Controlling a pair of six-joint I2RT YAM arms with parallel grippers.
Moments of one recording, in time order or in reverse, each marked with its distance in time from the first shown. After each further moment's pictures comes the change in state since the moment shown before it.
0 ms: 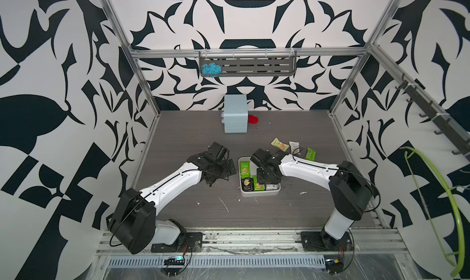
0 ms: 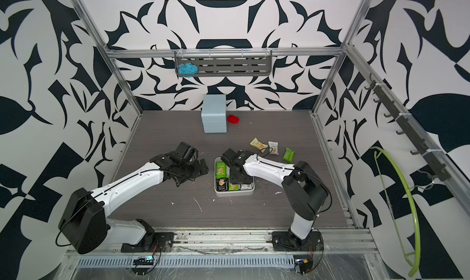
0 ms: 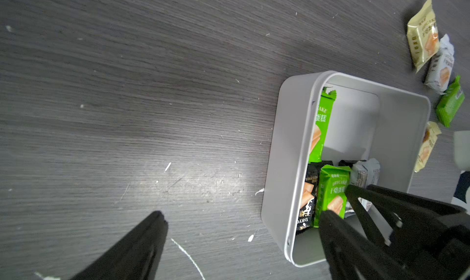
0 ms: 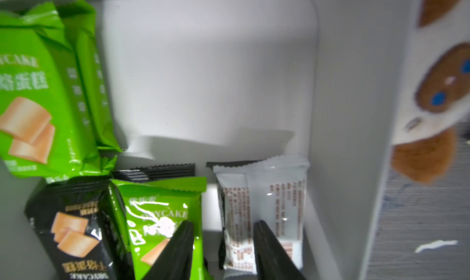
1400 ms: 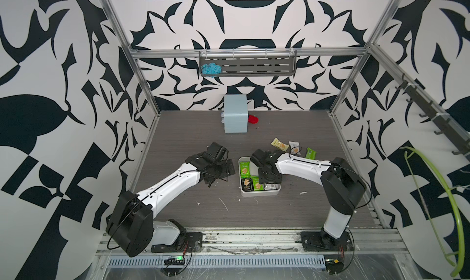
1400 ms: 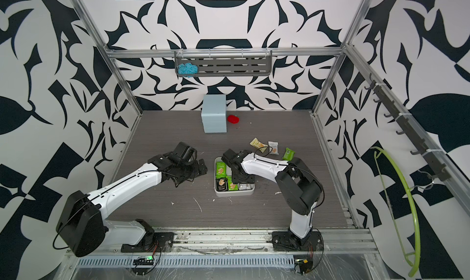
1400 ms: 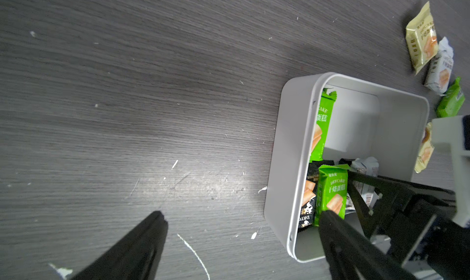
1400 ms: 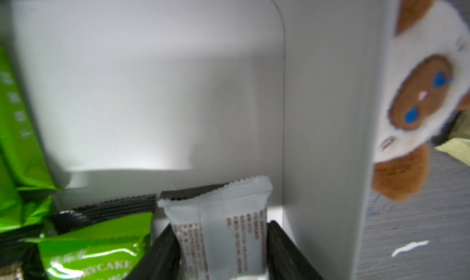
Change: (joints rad) left arm 0.000 -0.025 0.000 -0.023 -0.019 0.003; right arm -0.022 0.078 0.010 0.000 0.047 0.003
